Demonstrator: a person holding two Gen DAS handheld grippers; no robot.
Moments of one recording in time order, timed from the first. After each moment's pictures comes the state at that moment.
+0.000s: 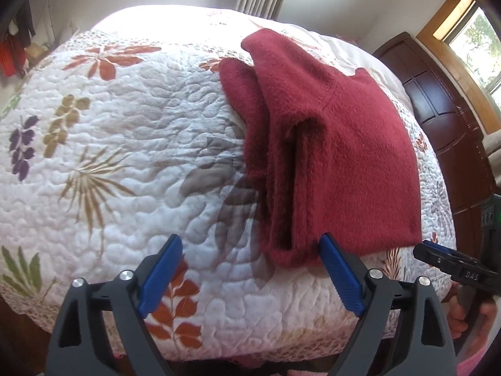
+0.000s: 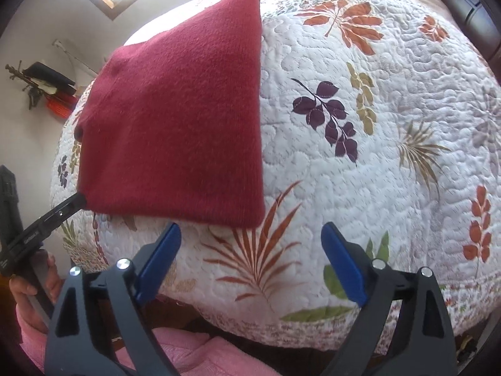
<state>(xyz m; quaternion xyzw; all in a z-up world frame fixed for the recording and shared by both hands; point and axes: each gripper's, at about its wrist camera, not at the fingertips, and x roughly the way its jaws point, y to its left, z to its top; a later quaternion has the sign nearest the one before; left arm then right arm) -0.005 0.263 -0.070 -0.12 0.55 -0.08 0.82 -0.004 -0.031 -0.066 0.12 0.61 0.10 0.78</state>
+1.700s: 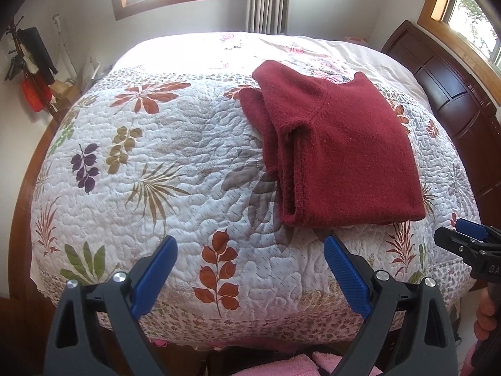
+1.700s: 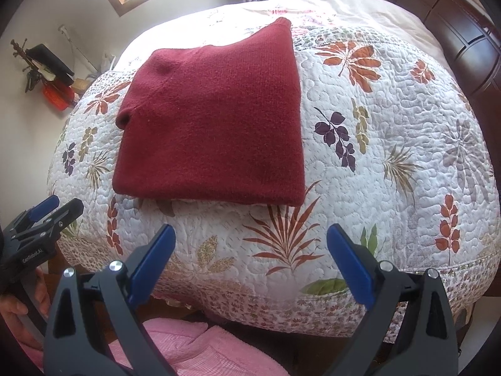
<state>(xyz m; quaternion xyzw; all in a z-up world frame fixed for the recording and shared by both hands) -0.052 0.258 -0.012 -0.04 0.53 -0.02 0.85 -0.035 0.013 -0.006 0.06 0.58 0.08 0.81</state>
